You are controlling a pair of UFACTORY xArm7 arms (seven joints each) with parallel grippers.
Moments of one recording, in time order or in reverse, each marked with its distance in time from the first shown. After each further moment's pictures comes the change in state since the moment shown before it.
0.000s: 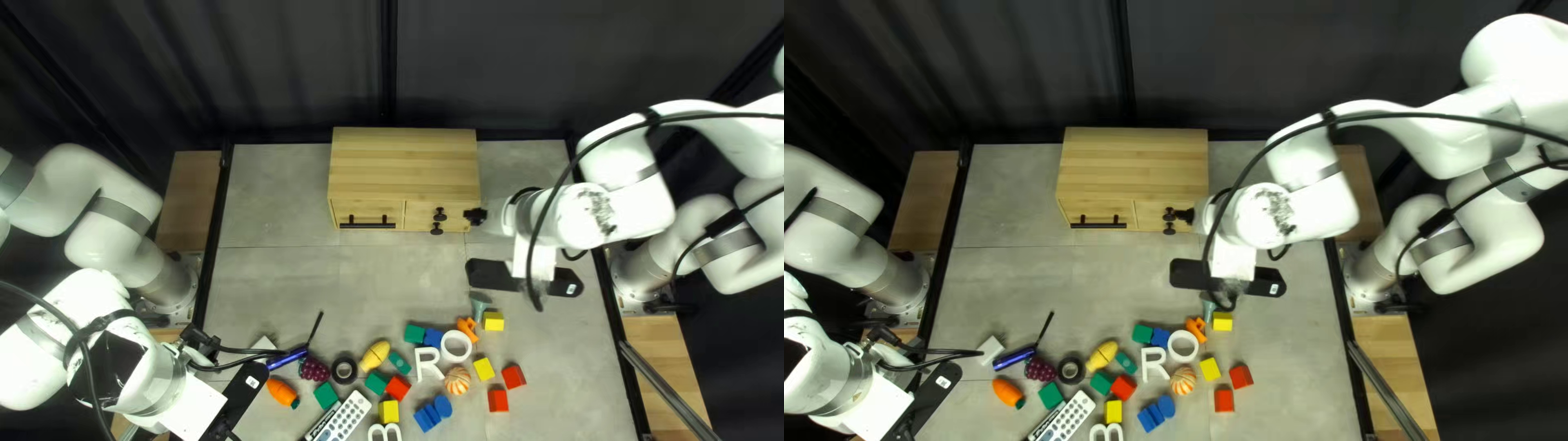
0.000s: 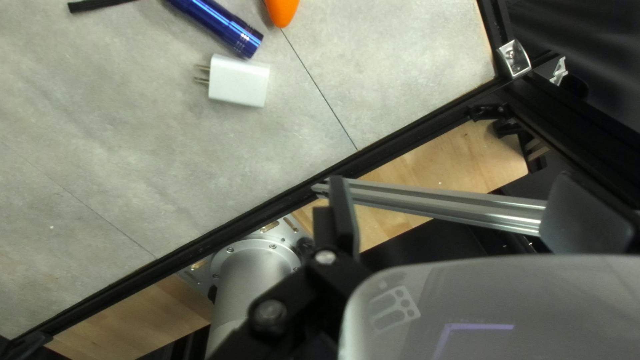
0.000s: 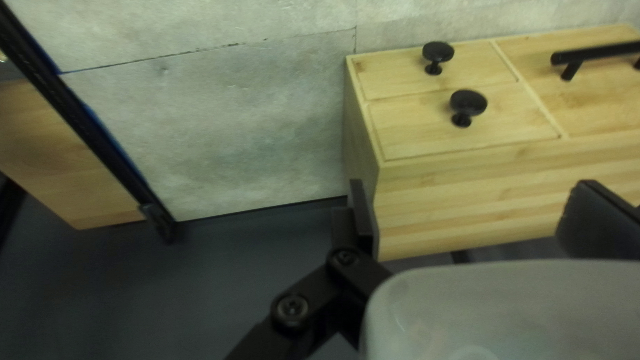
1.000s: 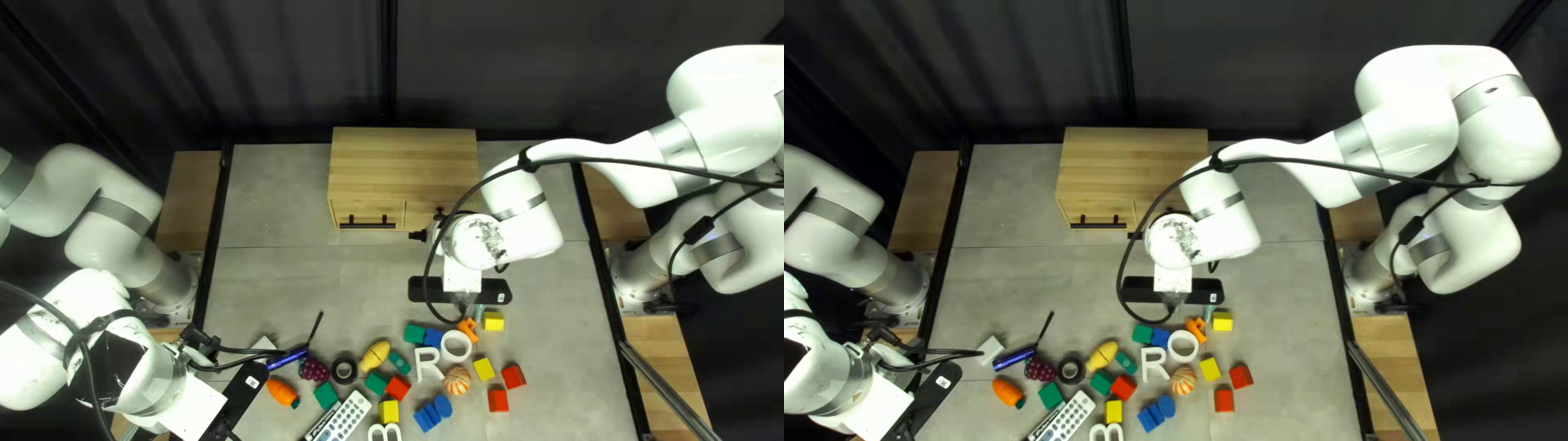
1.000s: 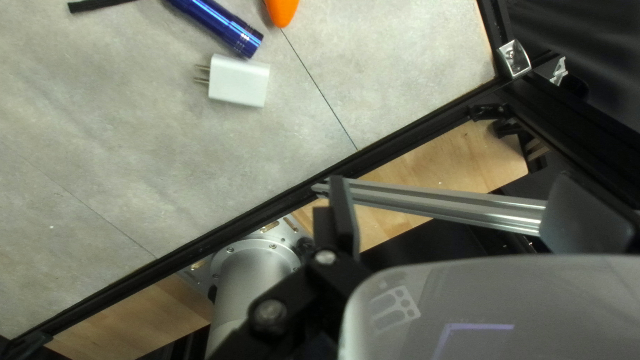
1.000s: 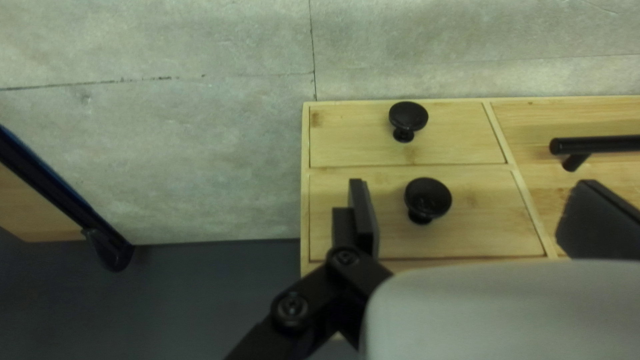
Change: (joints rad) left arm 0.000 0.000 0.000 0.000 0.000 0.000 0.000; right arm -0.045 0.394 -0.050 0.176 0.036 -0.137 -0.012
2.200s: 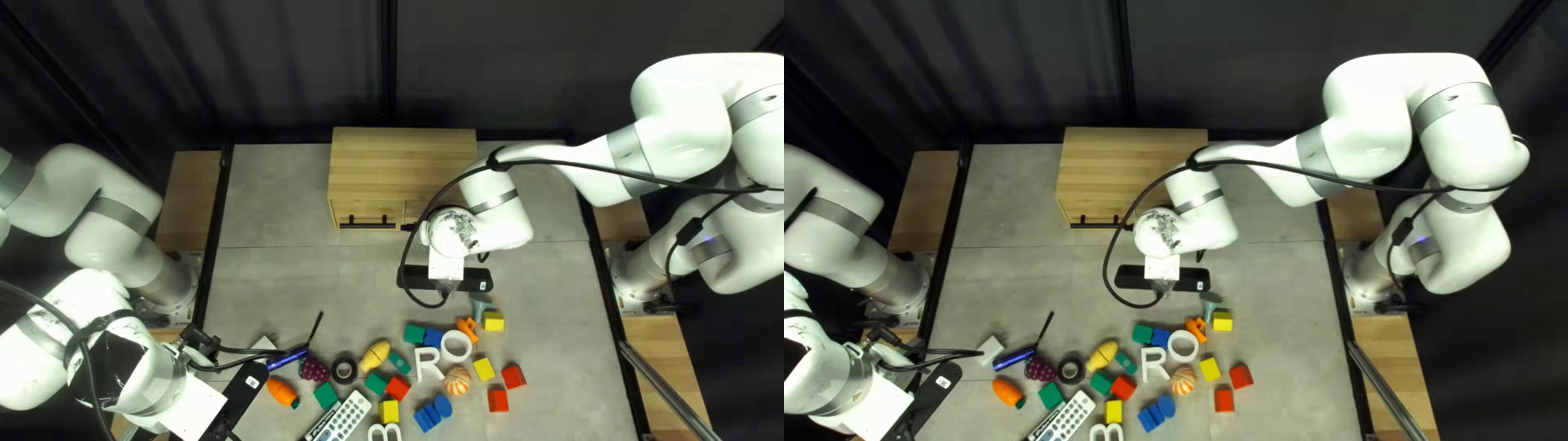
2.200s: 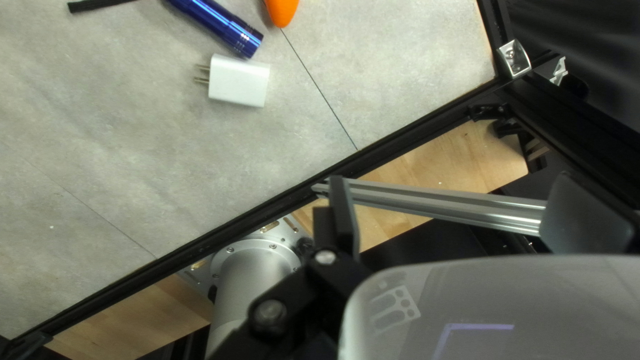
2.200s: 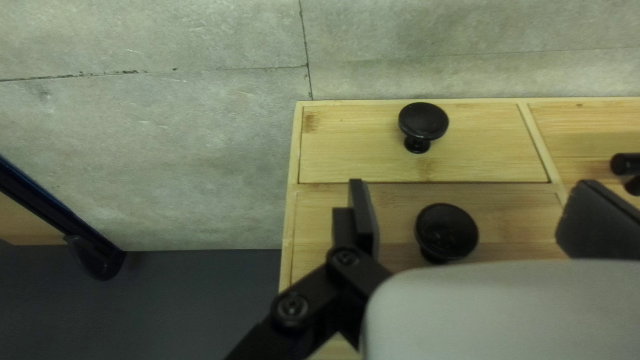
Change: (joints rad) left arm 0.000 0.000 0.000 0.000 0.000 0.000 0.000; right arm -0.044 0.071 -0.042 -0.022 -0.040 -0.072 -0.010
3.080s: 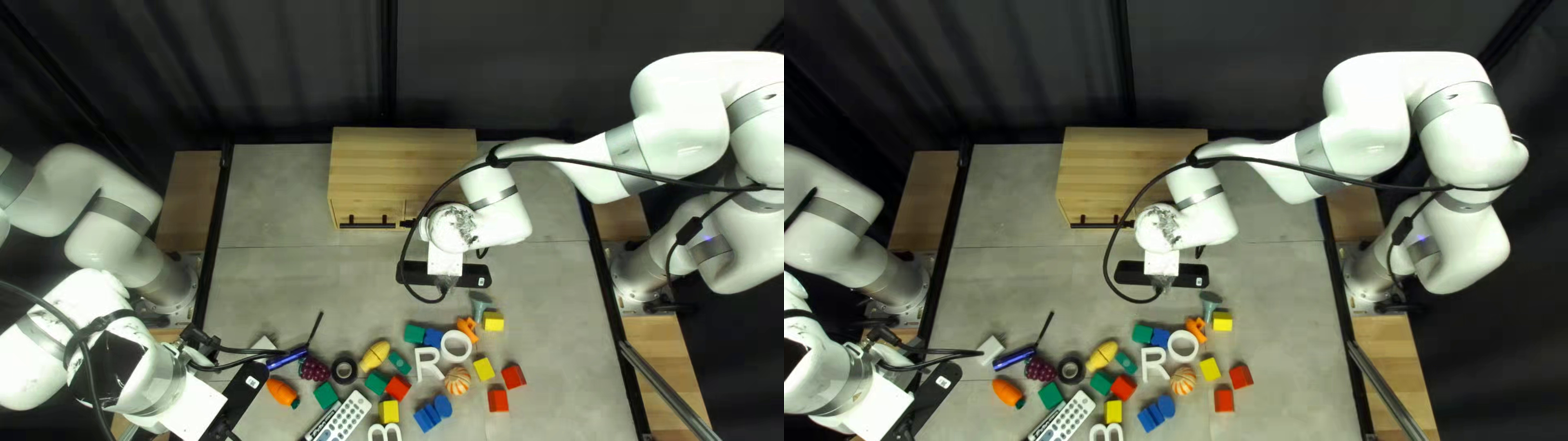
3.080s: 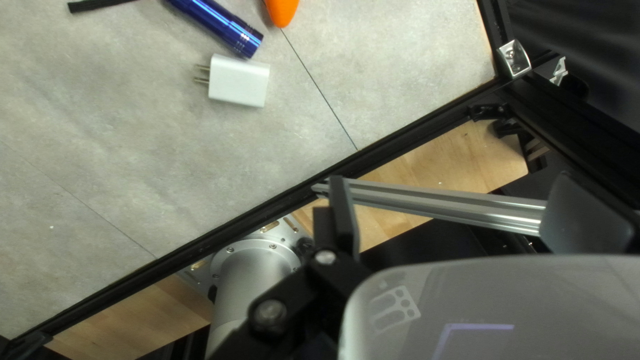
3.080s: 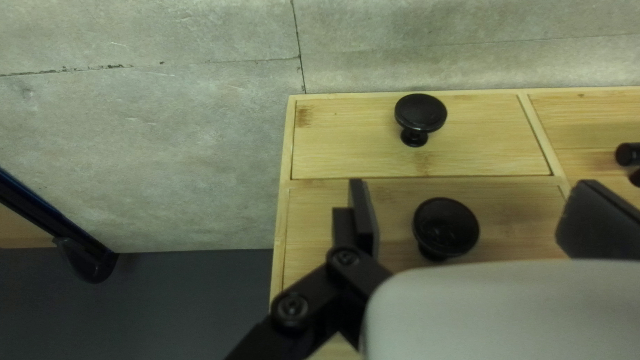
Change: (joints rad) left arm 0.000 0.000 0.000 0.000 0.000 0.000 0.000; right arm -0.012 0.012 -0.011 0.004 -0.020 -0.022 -0.011
